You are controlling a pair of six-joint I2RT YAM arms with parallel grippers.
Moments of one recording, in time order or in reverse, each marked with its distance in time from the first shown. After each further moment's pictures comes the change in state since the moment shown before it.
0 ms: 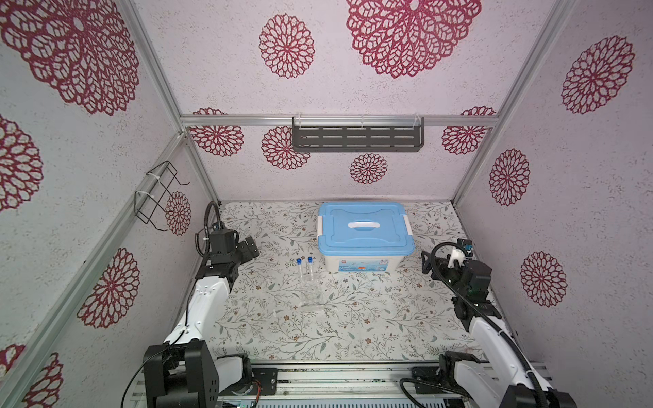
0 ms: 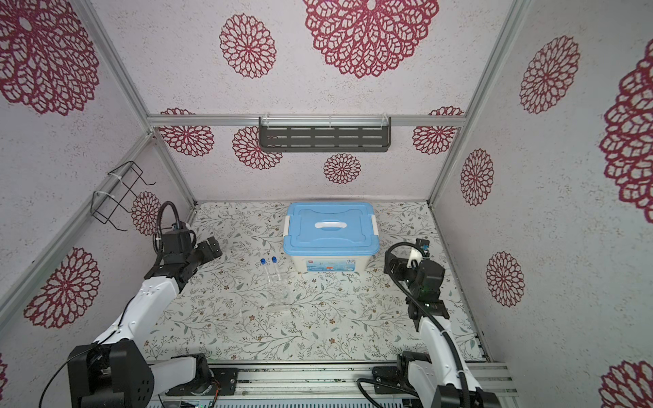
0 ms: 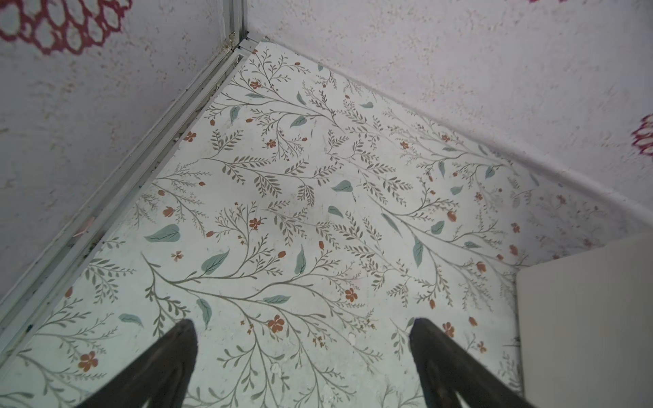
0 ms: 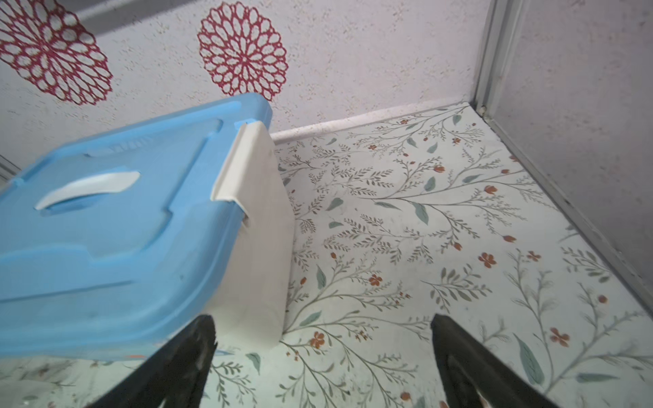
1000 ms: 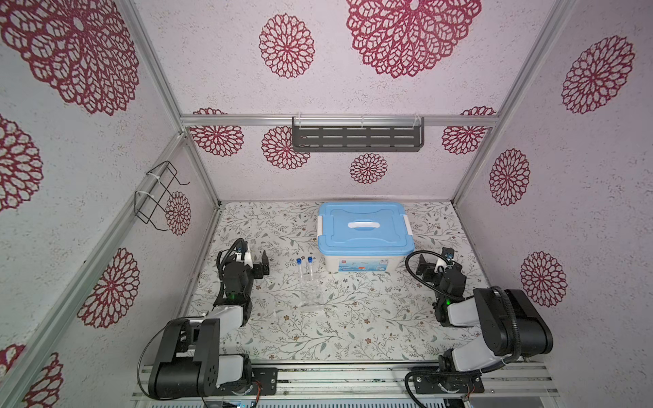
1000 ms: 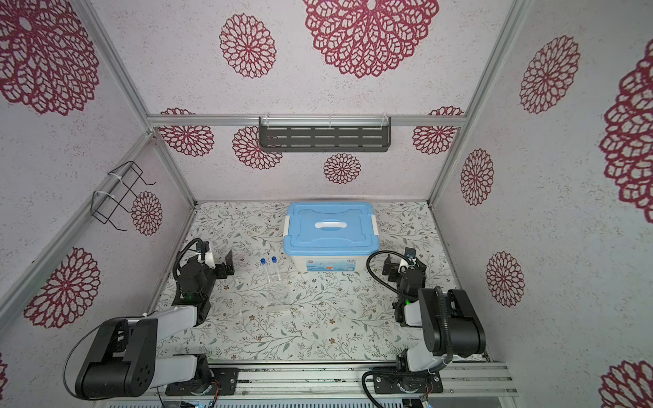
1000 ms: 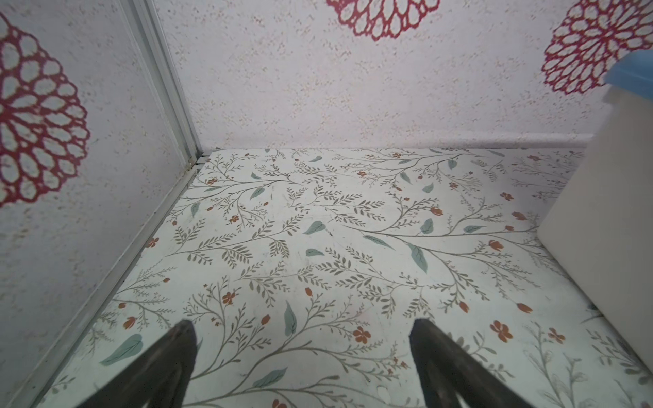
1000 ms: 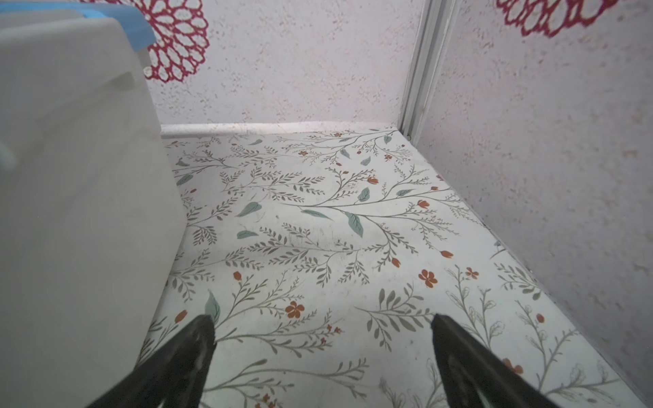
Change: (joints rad) left arm -0.013 0.152 -0.460 1.019 0.057 0.324; right arm 0.080 0.675 -0.110 0.901 0.323 -0.130
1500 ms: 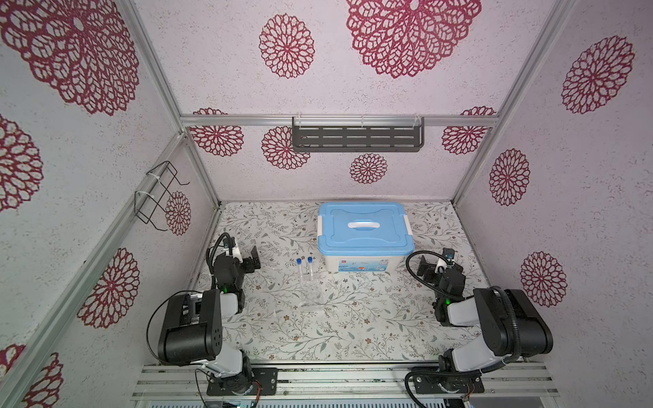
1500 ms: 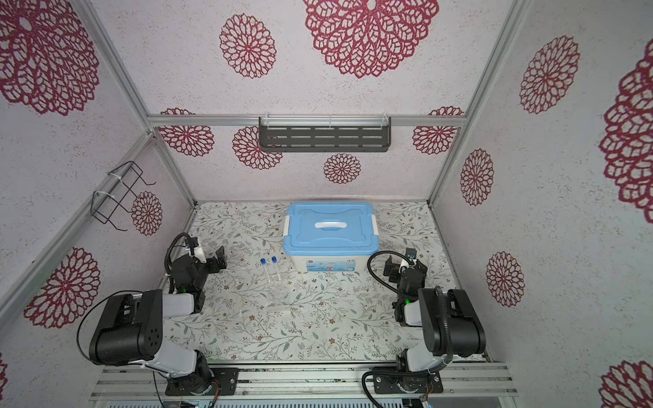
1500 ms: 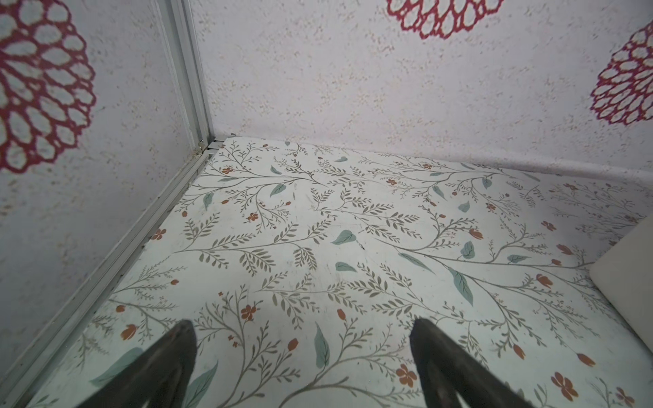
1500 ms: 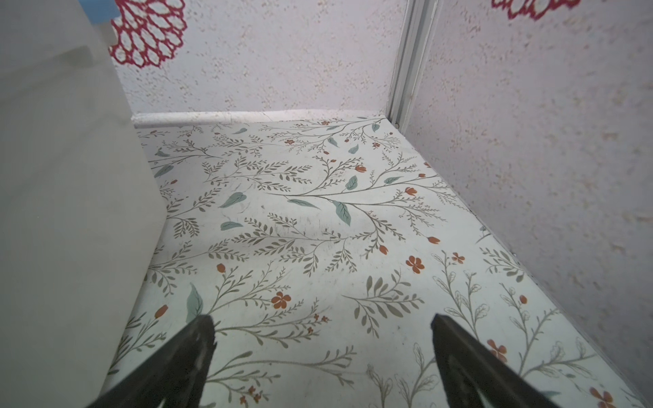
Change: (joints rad) left arm 0.118 0.166 0.078 0.075 0.124 -0.071; right arm 0.002 0.000 0.000 -0.038 0.032 0.002
